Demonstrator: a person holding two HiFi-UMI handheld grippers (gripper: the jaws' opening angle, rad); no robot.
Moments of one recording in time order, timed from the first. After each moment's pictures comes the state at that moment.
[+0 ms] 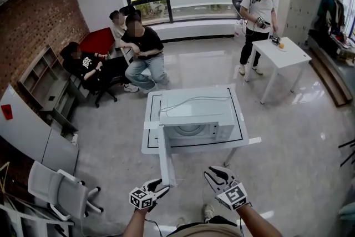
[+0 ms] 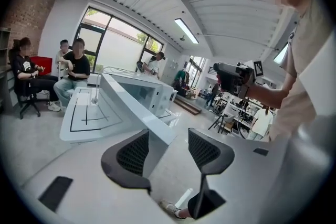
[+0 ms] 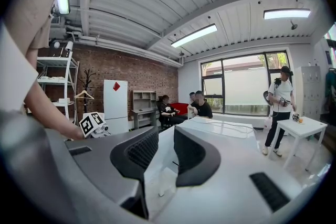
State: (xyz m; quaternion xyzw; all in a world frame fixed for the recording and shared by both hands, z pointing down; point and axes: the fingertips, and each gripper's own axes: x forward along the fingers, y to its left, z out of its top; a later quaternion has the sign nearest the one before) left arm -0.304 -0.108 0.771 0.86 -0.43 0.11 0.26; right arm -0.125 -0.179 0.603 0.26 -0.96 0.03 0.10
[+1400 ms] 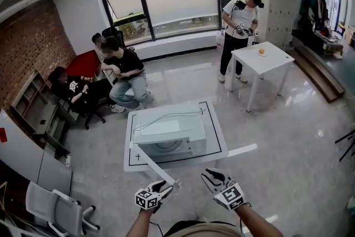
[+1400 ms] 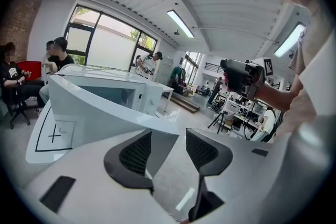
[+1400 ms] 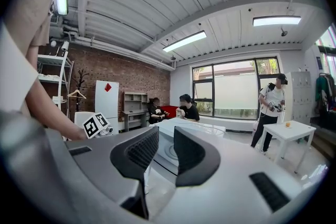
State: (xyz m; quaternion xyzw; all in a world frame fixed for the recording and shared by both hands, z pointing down) left arm -0.170 -0.223 0.768 0.87 -0.42 0.13 0.24; right arm 0.002 -0.254 0.597 0.30 -0.95 0.02 0.09
